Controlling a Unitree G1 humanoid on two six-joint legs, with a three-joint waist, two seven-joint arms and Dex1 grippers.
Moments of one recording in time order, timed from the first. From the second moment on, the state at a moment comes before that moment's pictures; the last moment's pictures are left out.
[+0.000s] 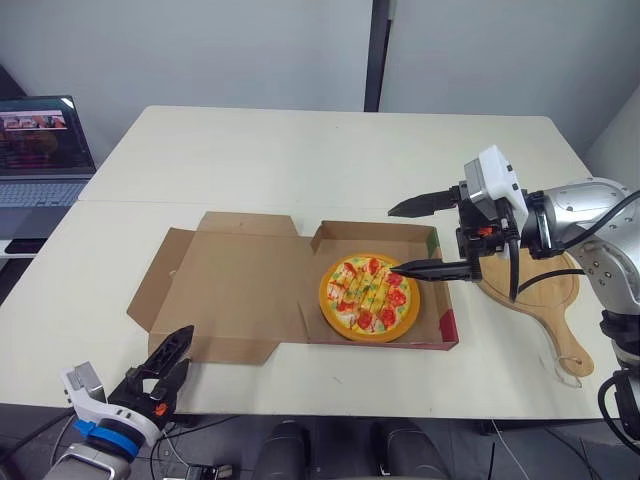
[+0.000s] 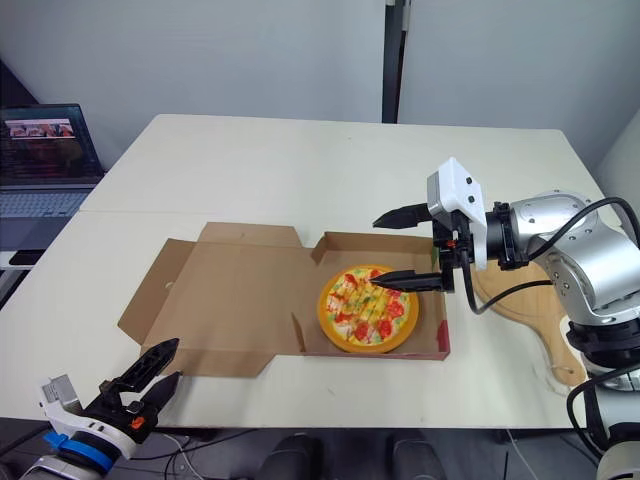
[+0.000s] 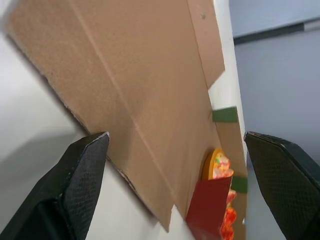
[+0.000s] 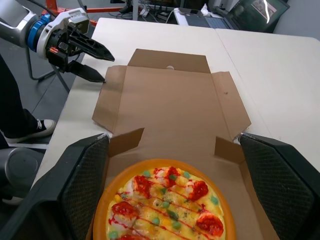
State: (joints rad) left arm 0.58 0.26 0.63 -0.55 -1.89 0.74 0.23; right arm -0.73 -0.83 0.10 -0.29 0.60 0.67 1.19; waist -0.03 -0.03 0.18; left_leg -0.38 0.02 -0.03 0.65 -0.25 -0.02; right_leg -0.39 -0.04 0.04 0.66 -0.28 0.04
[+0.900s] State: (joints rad) left arm 0.65 0.28 0.48 -0.57 -1.91 0.53 0.21; right arm -0.70 -0.87 0.09 -0.30 0.60 0.68 1.20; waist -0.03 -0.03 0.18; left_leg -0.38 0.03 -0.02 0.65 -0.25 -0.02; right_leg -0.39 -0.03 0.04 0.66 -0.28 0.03
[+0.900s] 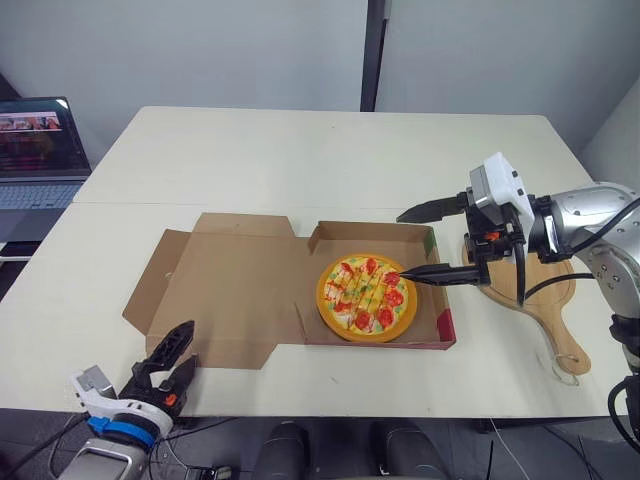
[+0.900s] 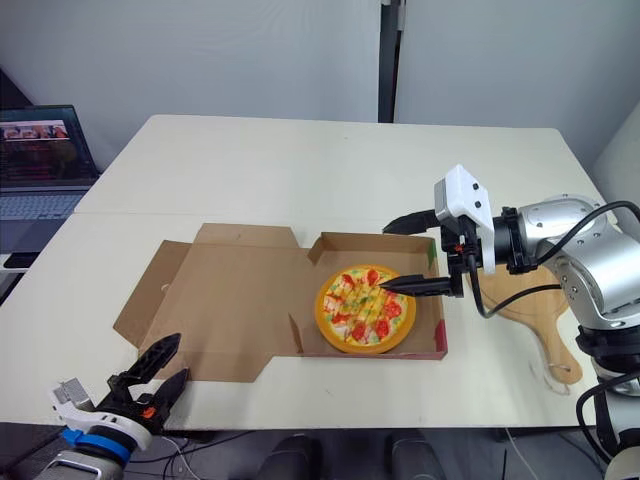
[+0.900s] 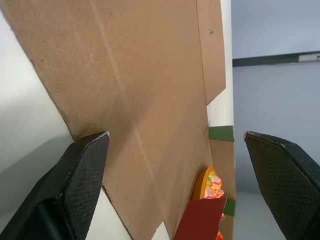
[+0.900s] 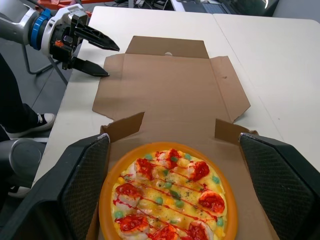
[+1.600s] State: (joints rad) left arm 0.62 0.28 0.47 -0.54 -1.79 0.49 0.17; right arm -0.73 -0.86 0.10 -0.28 0.59 0.67 1.20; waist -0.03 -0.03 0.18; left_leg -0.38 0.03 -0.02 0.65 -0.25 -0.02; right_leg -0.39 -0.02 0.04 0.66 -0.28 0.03
